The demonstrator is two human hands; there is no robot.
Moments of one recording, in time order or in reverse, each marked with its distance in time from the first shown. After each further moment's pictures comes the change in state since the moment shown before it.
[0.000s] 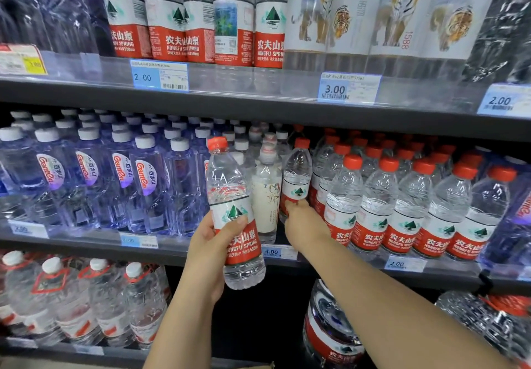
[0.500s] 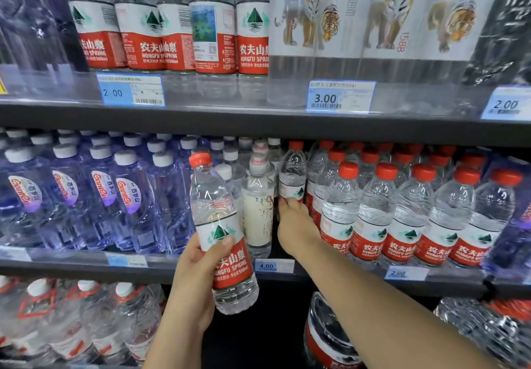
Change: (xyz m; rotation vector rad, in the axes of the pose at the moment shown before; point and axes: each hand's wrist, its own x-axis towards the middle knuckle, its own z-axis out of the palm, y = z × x) left_hand 0.006 -0.003 -0.004 -0.067 -0.017 -0.029; right_hand 0.025 -0.001 0.002 0.077 0.018 -0.008
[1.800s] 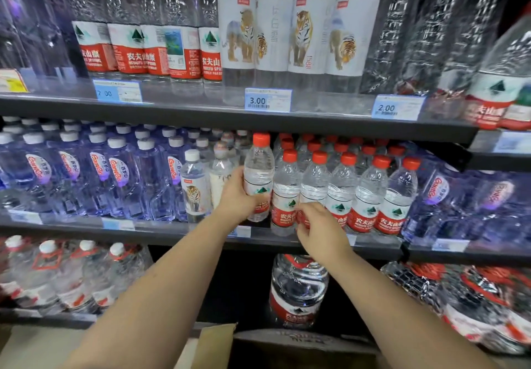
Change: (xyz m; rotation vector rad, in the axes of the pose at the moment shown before) left_hand 0.041 -0.025 0.121 0.732 -0.014 0.146; right_hand -0.143 0.105 -0.086 0.190 0.152 -0.135
